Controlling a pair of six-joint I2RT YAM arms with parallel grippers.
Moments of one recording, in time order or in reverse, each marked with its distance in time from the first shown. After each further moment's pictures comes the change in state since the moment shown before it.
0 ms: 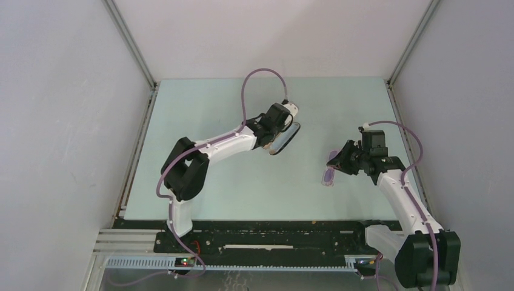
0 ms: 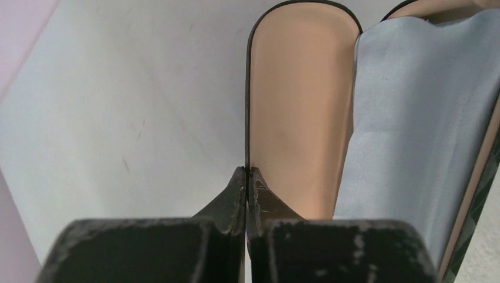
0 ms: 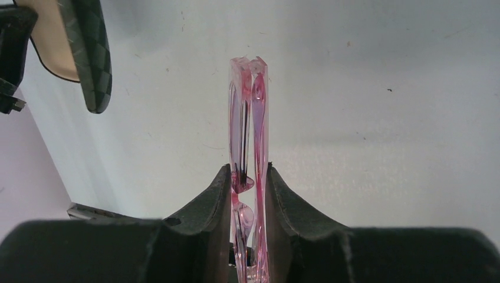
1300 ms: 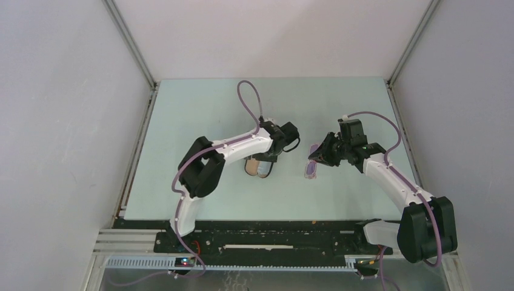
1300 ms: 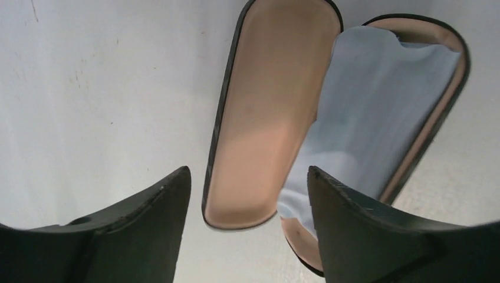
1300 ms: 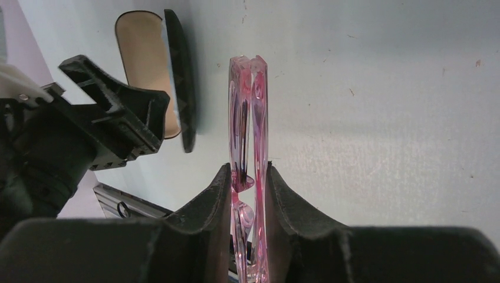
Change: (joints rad) left arm -0.086 0.156 0.174 -0.781 -0.253 -1.078; right arm 0.198 0.219 0.098 0.135 -0.005 0.150
